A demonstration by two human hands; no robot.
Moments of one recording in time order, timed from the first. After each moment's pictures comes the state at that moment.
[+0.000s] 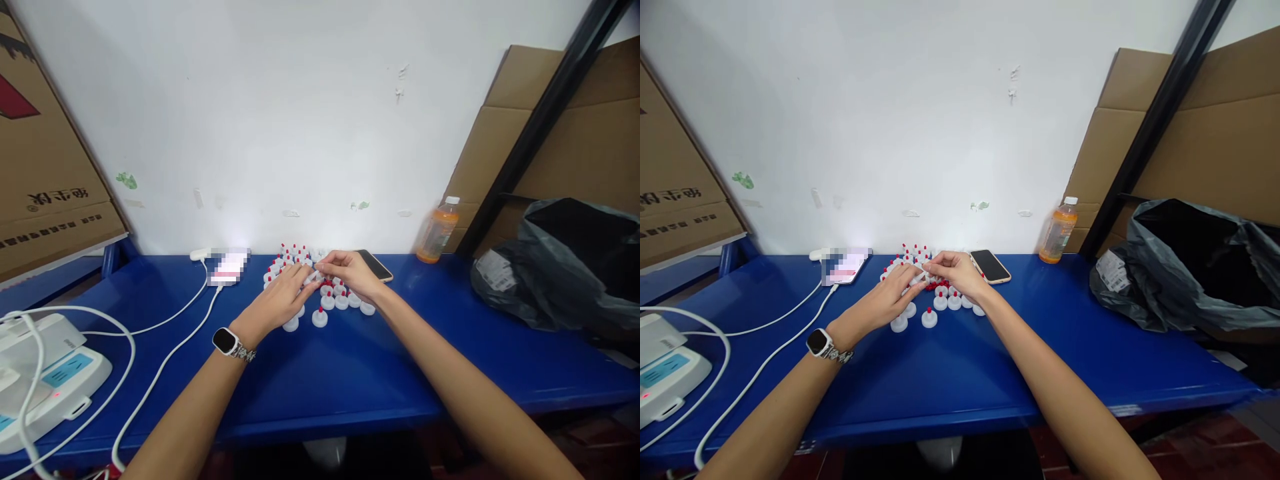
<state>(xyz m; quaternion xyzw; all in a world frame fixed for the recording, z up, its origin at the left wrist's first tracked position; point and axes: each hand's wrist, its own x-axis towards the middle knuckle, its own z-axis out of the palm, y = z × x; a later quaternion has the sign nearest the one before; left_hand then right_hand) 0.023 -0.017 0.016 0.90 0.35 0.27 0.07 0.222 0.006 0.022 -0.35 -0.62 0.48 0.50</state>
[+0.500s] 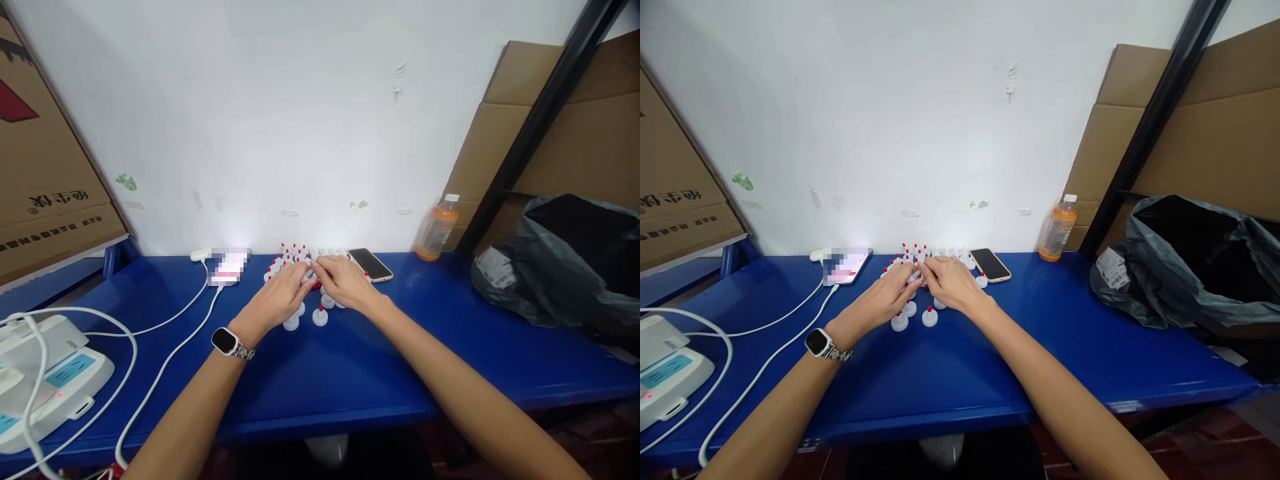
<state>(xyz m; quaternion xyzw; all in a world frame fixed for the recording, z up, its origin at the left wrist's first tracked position) 0.022 -0.015 0.015 0.89 0.36 0.26 0.01 0.212 -0.006 0.020 -0.41 -0.84 0.01 0.35</state>
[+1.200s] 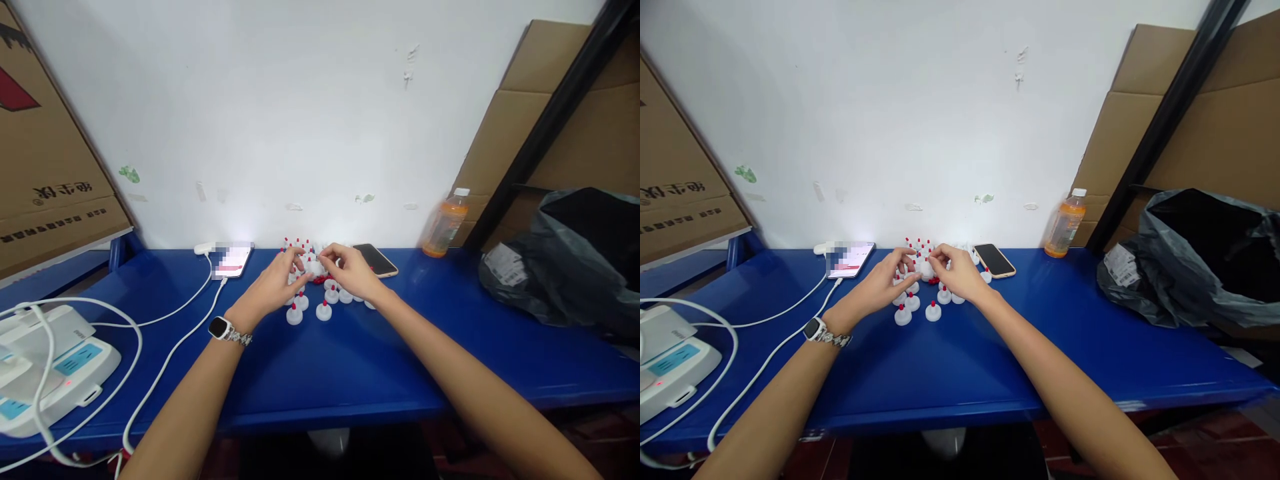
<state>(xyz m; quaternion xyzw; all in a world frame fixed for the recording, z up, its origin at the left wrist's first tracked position) 0.003 0.010 0.003 0.85 0.39 0.32 0.10 0.215 0.002 0.018 -0.43 -0.77 0.19 0.44</state>
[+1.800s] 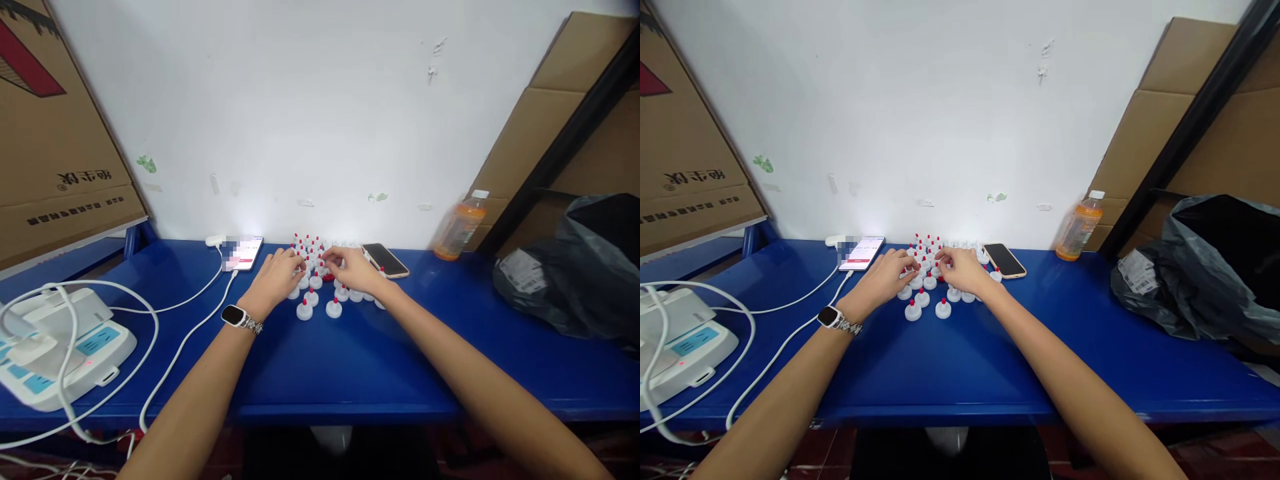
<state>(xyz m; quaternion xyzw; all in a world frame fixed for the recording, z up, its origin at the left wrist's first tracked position) -0.006 0.012 0.003 0.85 0.48 0.19 -0.06 0.207 0.025 0.006 -0.49 -0.81 0.10 0.30</state>
